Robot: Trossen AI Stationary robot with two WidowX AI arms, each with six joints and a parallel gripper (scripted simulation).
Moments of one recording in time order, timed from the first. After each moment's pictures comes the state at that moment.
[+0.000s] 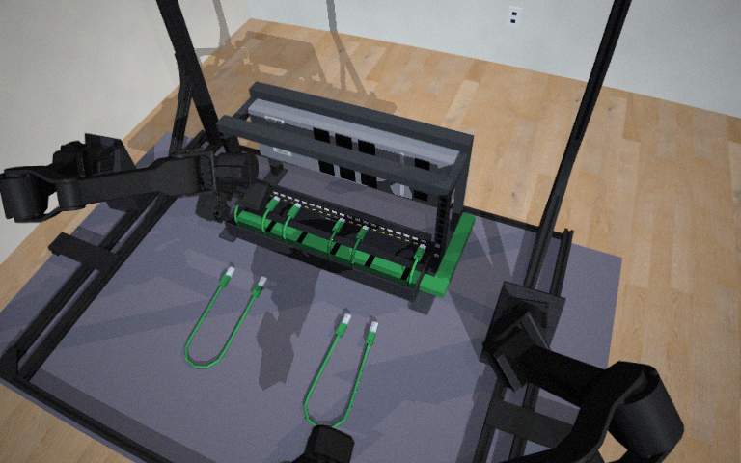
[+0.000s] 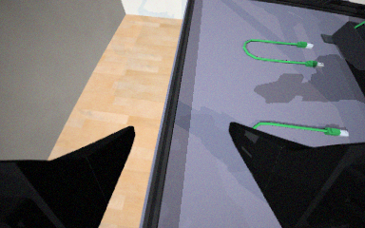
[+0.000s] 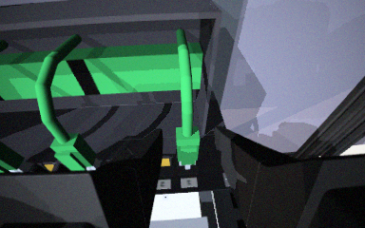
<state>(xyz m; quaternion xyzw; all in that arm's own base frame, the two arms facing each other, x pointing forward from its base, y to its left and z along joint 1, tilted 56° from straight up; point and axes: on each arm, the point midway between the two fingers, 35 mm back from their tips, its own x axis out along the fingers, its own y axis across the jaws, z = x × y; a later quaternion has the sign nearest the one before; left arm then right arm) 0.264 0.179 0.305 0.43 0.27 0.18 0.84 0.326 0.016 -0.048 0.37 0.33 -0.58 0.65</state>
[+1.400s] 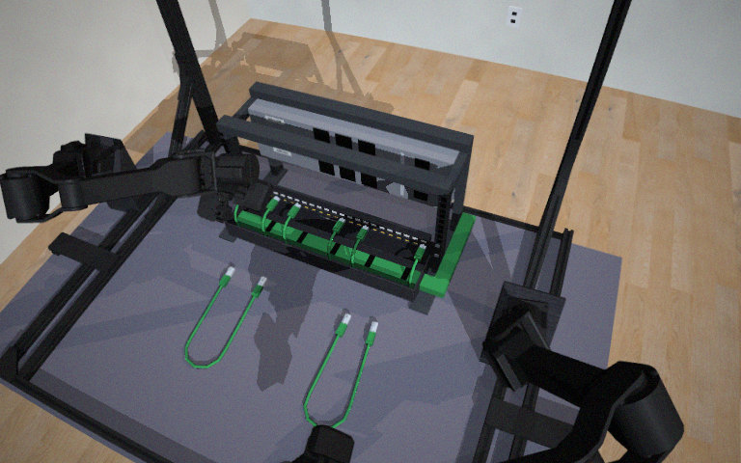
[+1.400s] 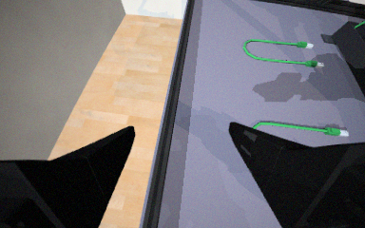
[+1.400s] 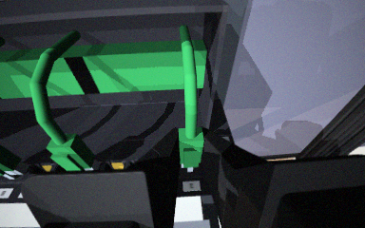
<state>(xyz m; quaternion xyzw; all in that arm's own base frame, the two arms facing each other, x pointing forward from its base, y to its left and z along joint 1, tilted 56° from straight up) 0.264 0.179 0.305 0.43 0.27 0.18 0.84 0.328 0.015 -0.053 0.37 0.33 -0.57 0.65</state>
